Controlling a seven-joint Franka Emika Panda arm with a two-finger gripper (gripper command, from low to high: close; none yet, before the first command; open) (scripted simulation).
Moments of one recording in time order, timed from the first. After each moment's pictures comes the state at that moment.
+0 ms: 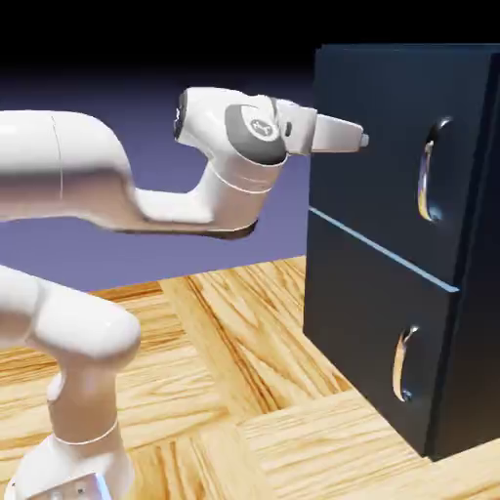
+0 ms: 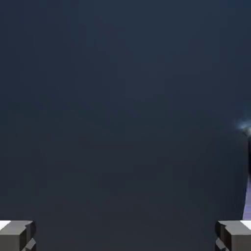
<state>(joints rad) 0.70 -0.94 -0.78 -2.44 -1.75 2.97 1.87</state>
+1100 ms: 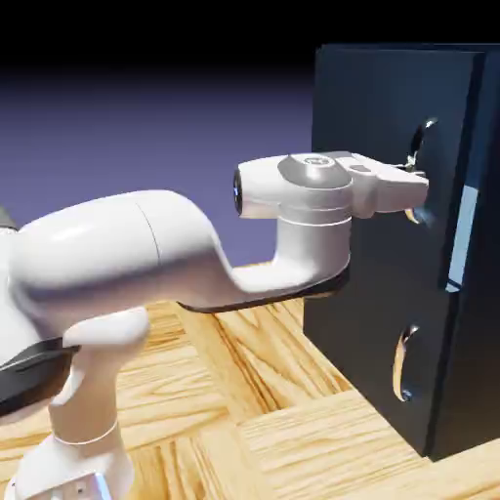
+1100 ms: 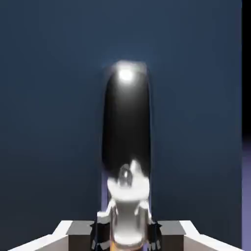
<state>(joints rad) 0.92 -1.10 -1.01 -2.41 -2.47 2.72 2.39</state>
